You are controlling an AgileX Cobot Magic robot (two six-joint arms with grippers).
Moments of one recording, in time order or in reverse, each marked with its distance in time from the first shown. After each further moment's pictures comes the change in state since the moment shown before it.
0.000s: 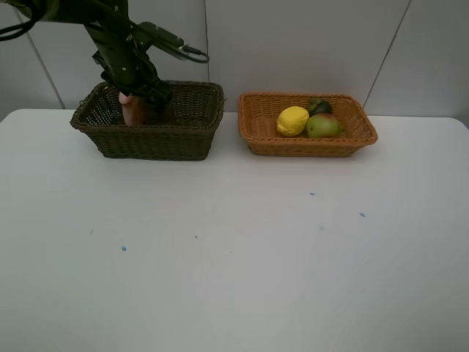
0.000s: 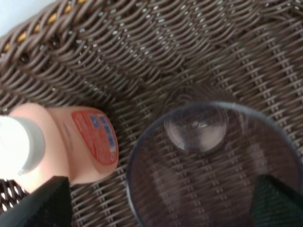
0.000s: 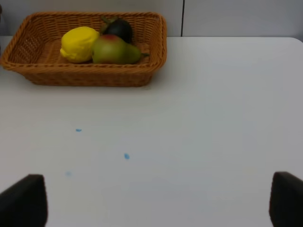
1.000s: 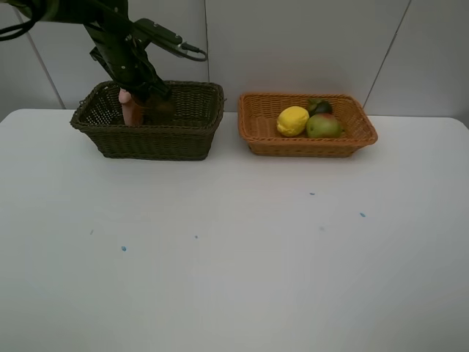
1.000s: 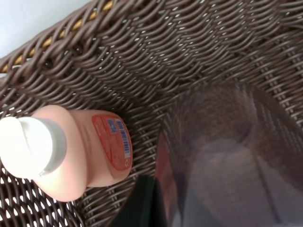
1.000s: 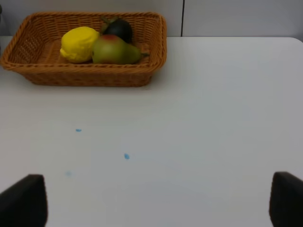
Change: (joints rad) left arm 0.000 0.000 0.000 0.052 -0.031 -0.048; right arm 0.000 0.000 0.000 0.001 0.000 0.000
